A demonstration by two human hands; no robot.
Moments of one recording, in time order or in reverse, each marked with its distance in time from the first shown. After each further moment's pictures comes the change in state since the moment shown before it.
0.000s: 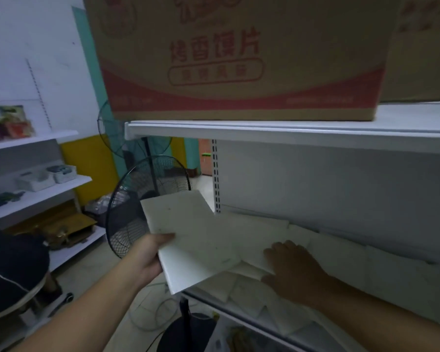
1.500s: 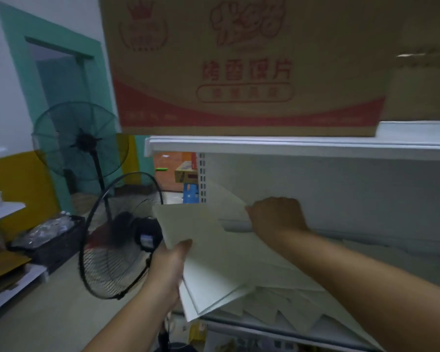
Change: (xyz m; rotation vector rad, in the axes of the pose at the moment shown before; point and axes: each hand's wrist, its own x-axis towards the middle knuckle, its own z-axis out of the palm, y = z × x) left_hand 0.020 -0.002 -0.005 0.144 -0.099 0.183; right_hand 0.051 -0.071 -0.117 -0.192 0.178 0.388
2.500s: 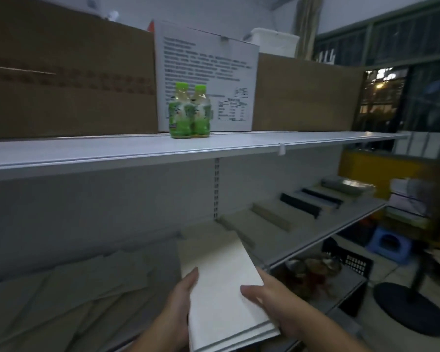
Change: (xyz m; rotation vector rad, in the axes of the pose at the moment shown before) left_hand -0.280 -0.177 0.464 -0.067 -0.796 -0.849; right_hand -0.418 0.401 0.039 1.574 0.054 0.993
